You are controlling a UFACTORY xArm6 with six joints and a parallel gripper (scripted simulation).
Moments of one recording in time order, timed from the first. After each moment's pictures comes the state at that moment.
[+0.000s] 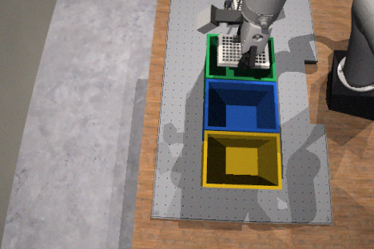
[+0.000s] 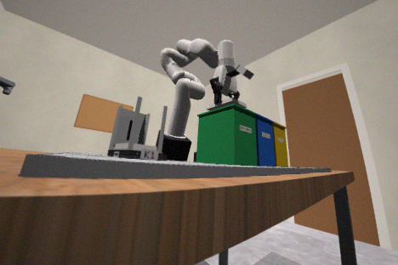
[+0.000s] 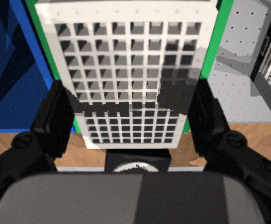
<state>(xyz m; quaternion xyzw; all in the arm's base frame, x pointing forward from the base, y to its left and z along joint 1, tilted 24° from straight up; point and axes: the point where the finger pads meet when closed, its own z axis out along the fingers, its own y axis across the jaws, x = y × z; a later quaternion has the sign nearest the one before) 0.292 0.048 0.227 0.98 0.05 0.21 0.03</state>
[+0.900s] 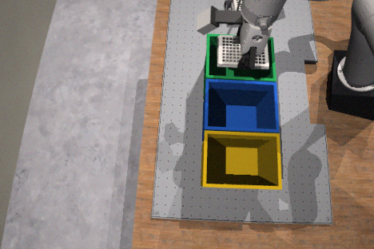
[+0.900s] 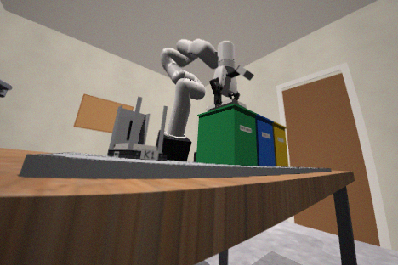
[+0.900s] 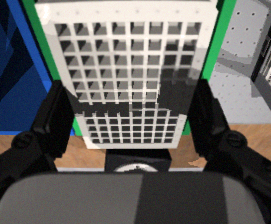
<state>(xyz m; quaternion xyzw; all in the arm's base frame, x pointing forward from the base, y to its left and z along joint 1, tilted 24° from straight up) 0.293 0.047 0.224 0.98 0.05 0.21 0.03</state>
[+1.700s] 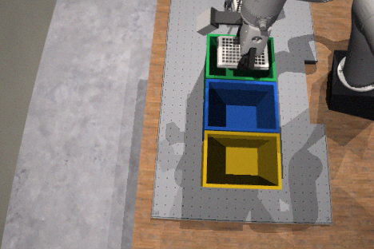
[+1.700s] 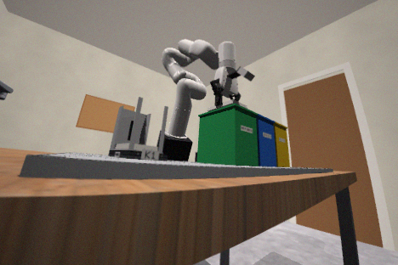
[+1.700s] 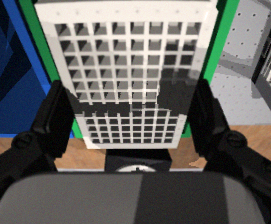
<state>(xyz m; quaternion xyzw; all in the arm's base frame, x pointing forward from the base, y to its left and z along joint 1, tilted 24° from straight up) 0.295 0.047 0.221 0.98 0.05 0.21 0.03</state>
